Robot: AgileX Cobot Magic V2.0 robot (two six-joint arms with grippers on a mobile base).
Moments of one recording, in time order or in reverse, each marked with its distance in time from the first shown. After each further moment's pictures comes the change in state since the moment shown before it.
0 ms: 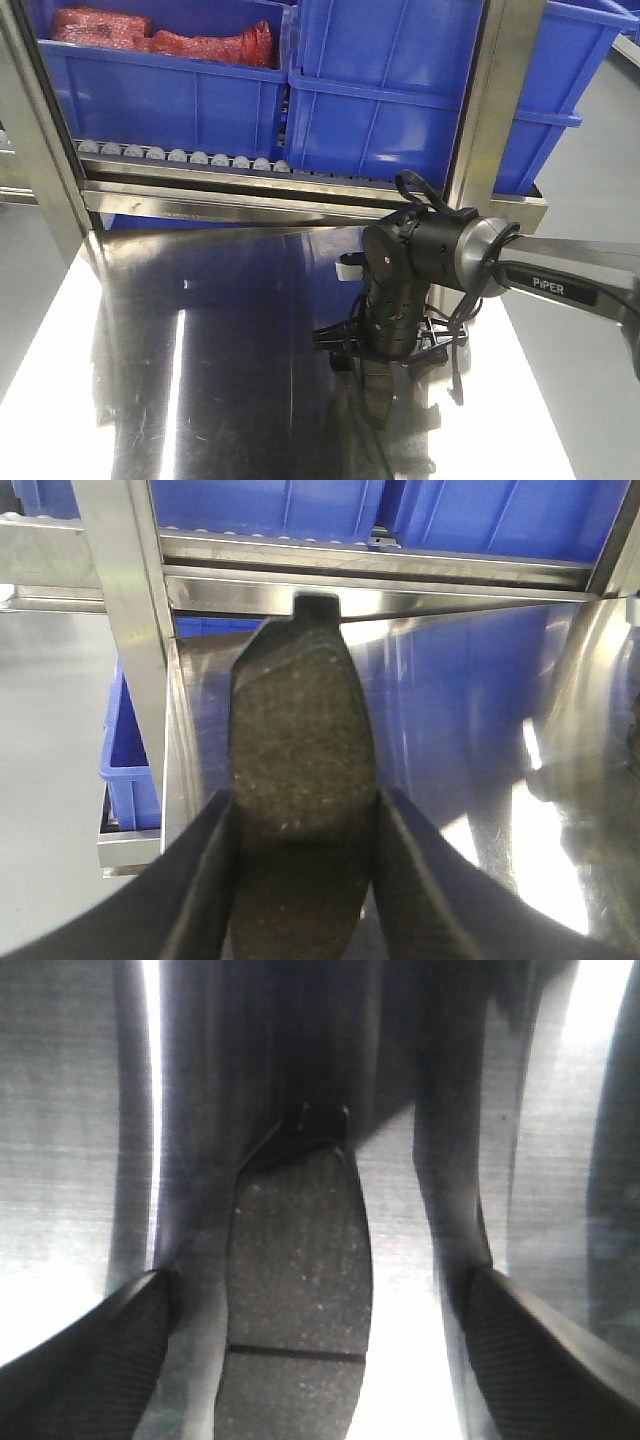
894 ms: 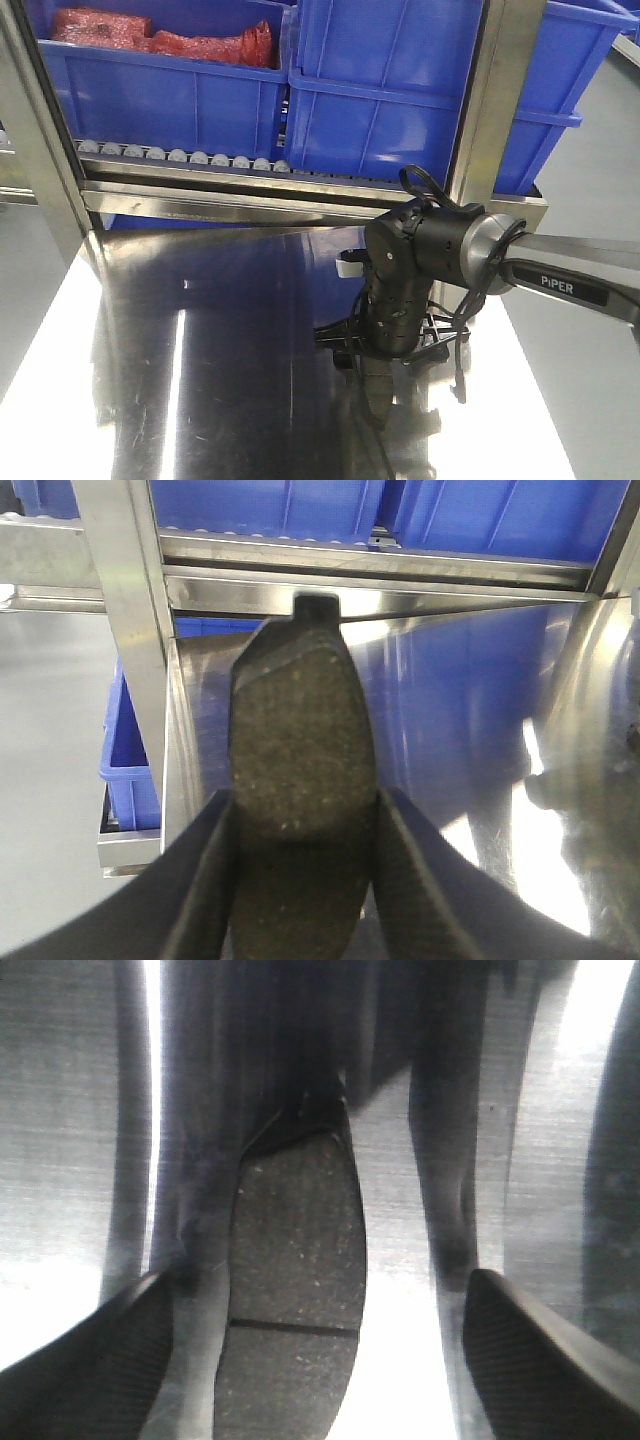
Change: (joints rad) left arm 0.000 0.000 0.000 0.000 0.000 0.000; right arm 0.000 -0.020 0.000 -0.002 0.014 -0.016
